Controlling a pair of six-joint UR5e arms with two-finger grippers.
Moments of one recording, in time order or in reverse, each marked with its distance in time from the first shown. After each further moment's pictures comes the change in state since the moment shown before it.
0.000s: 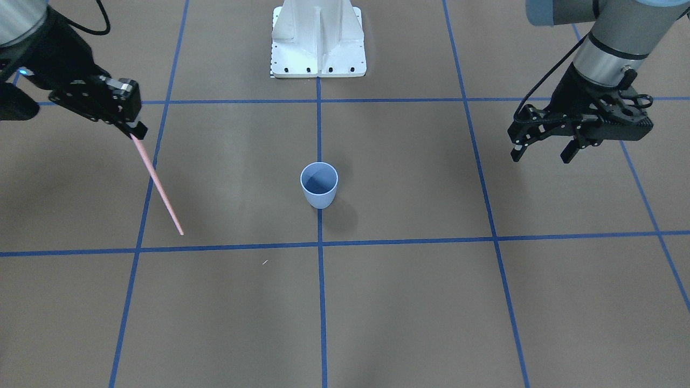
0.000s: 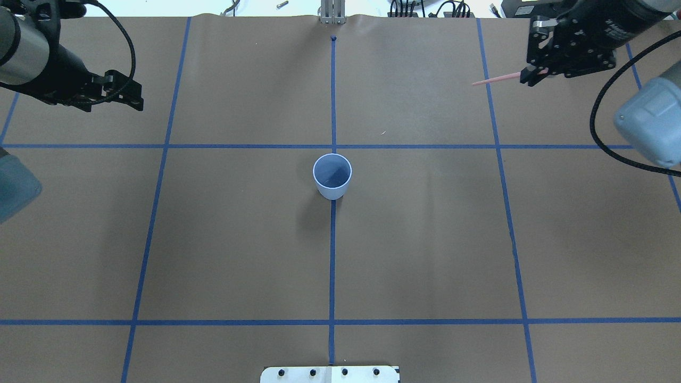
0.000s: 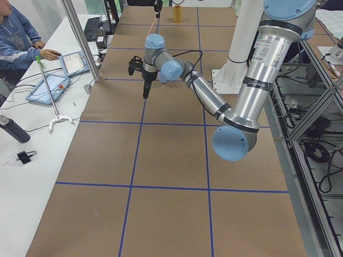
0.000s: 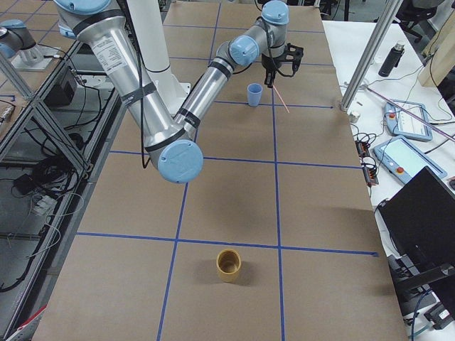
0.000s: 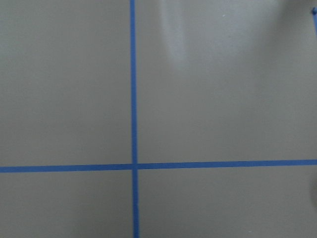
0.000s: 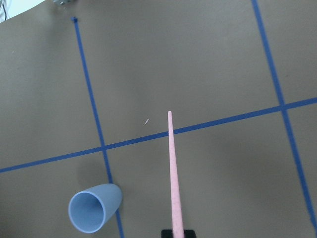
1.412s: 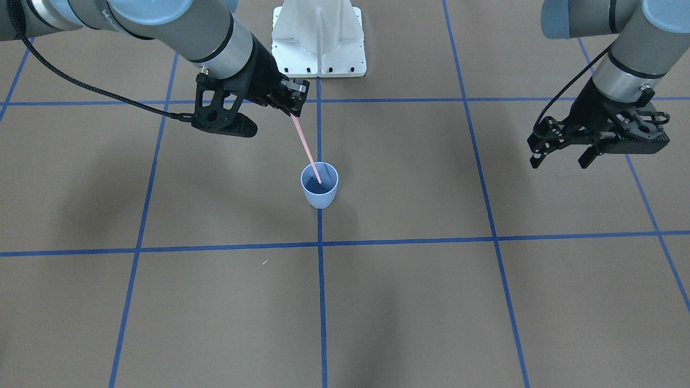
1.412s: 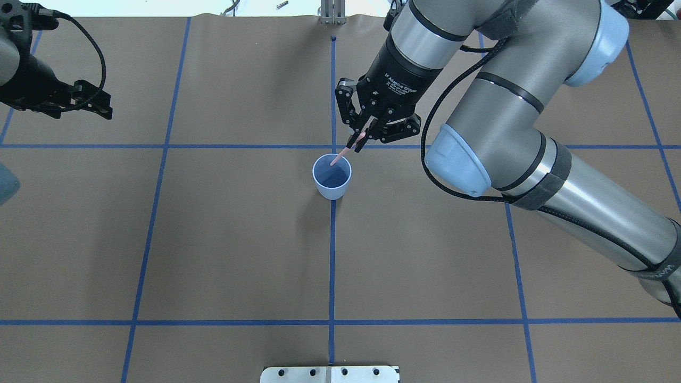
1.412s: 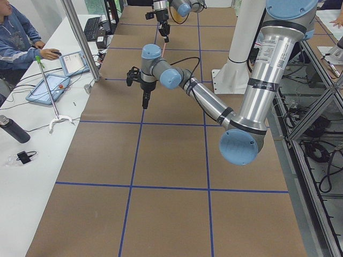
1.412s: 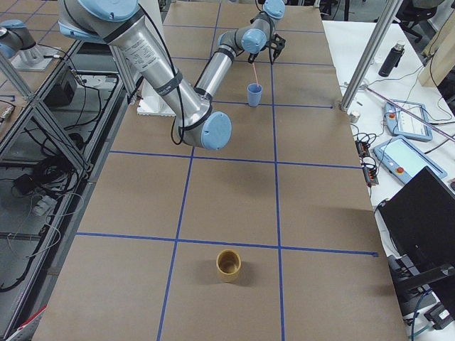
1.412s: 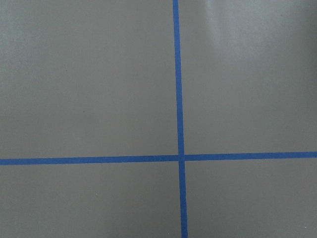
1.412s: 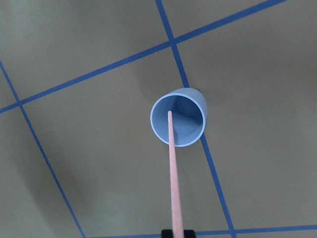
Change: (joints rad) left arm -0.015 0.041 0.036 -0.020 -0.024 0.027; right arm -0.222 0.215 -0.256 0.130 0.150 0.286
